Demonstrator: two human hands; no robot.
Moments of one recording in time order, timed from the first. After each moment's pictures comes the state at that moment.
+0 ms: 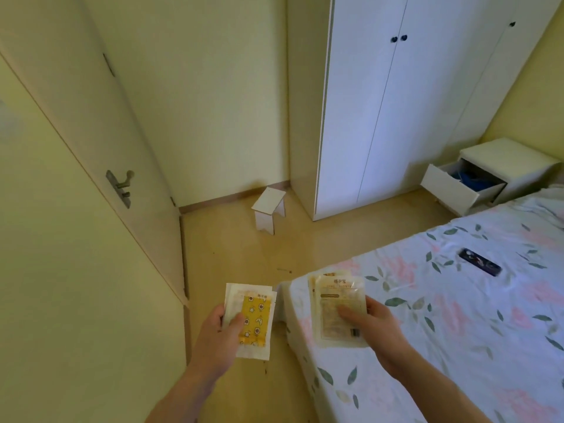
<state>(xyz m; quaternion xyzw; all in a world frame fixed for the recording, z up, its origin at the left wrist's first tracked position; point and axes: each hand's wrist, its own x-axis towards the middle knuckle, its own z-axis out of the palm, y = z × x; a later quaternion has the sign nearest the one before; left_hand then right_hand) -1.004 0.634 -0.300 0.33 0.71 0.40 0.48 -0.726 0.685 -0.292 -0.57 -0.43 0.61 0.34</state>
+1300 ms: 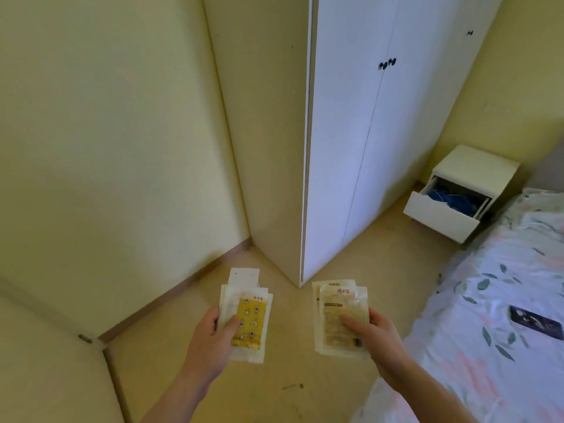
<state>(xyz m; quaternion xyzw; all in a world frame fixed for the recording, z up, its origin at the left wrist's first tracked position) -1.195 1.364 -0.292 0.46 0.63 0.31 0.54 -0.910 1.303 -0.307 -0.64 -0.26 0.56 0.46</state>
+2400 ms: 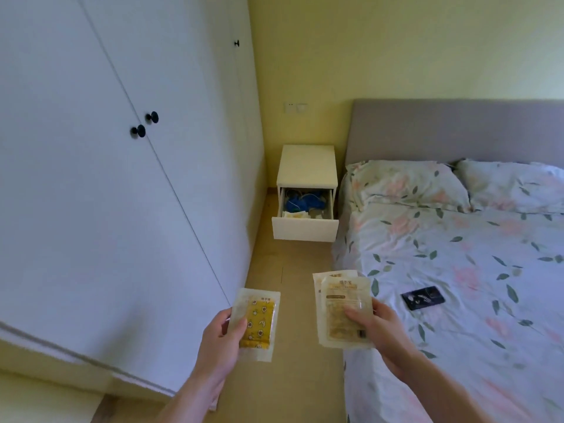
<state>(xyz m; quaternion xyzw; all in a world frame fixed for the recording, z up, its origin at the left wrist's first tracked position) -0.714 1.756 -0.316 0.62 0.43 0.10 0.65 -0.542 1.527 -0.285 -0.68 -0.02 0.36 0.63</state>
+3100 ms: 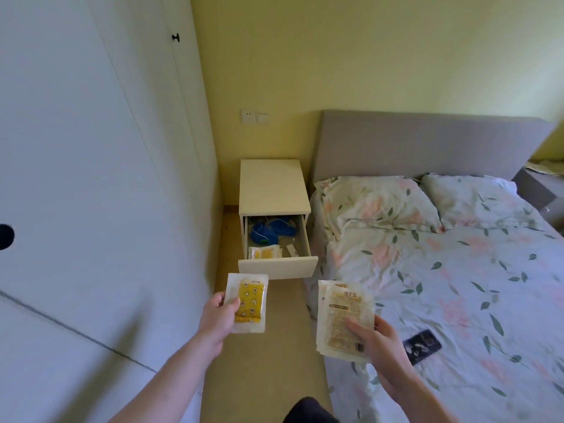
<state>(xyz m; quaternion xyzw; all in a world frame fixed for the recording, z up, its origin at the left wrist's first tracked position) -0.381 2.009 -0.381 0.63 0.42 -0.02 0.66 -0.325 1.711 -0.308 -0.70 0.13 0.26 0.65</state>
